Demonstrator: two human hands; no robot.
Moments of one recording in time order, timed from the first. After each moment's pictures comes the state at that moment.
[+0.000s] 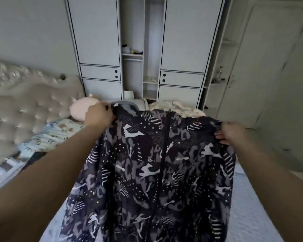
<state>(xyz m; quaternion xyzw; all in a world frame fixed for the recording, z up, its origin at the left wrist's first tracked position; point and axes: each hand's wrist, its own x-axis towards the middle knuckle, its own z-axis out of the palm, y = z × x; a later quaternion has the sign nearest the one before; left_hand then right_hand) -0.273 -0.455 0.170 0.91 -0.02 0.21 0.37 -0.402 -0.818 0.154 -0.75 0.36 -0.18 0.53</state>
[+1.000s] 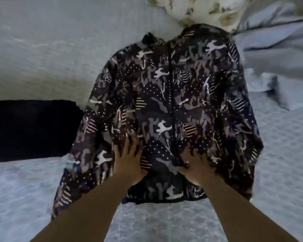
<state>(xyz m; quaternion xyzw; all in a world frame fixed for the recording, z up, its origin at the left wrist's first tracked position) -0.063 -0.611 -0.468 0.90 -0.30 -0.29 -0.13 -0.167 -0.828 -0.458 -0.88 0.24 0.38 0.16</state>
